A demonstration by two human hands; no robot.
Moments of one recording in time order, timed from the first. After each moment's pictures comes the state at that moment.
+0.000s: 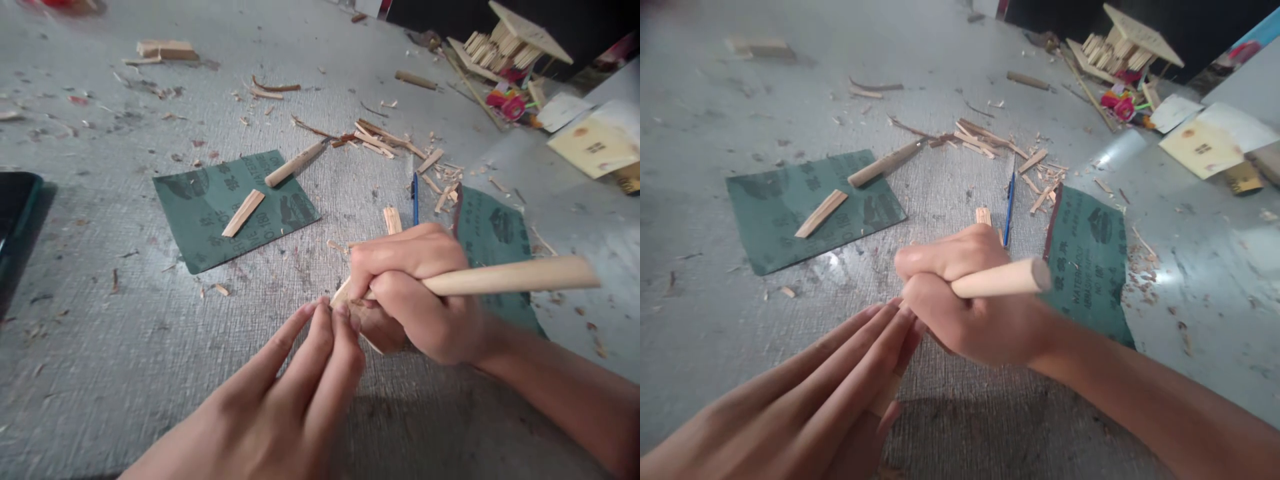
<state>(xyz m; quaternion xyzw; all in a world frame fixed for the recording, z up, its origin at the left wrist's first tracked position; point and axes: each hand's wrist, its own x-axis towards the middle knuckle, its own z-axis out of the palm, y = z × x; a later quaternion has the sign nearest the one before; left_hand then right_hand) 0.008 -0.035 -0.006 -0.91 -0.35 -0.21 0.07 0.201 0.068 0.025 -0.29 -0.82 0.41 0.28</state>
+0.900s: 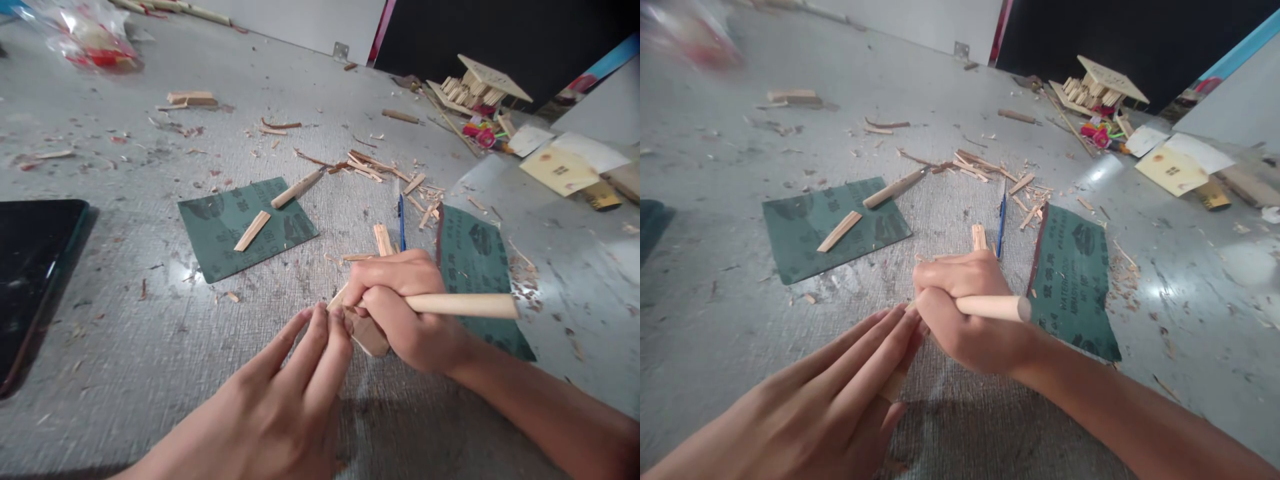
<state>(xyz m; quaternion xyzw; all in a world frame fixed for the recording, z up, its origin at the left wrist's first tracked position) 0.013 -0.038 -0.001 -0.92 -0.34 -0.18 0.08 0.197 0.057 0.018 -0.31 -0.81 0.37 0.34</state>
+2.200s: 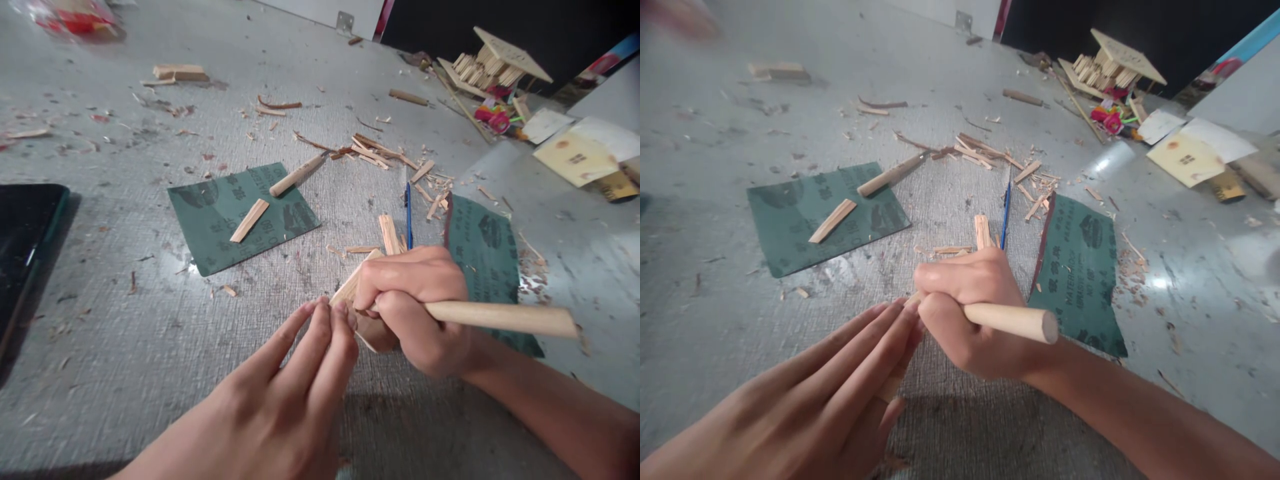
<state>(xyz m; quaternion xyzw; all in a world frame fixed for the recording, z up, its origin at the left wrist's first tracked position) 0.008 -0.032 -0.003 -0.92 -0.32 -0.22 0.09 0.203 0.053 0.015 -0.29 -0.82 0.37 0.34</state>
